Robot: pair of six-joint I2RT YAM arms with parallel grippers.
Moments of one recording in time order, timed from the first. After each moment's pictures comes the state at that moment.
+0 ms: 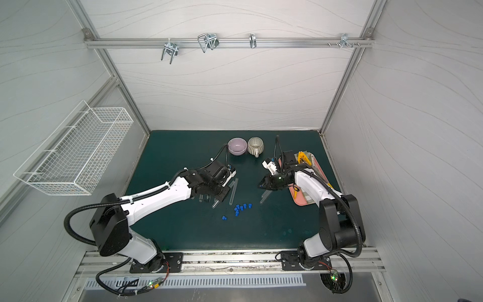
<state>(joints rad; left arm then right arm) -0.80 1.58 1.19 -0.70 -0.03 -0.21 0.31 1.50 0.97 -0.69 -0.74 0.11</state>
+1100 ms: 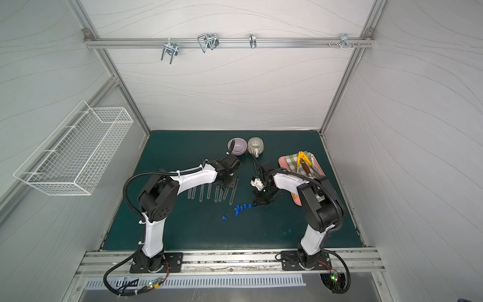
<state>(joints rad) -0.71 2.03 1.43 -0.64 -0.15 -0.45 0.52 1.72 0.96 -0.71 -0.49 0.12</state>
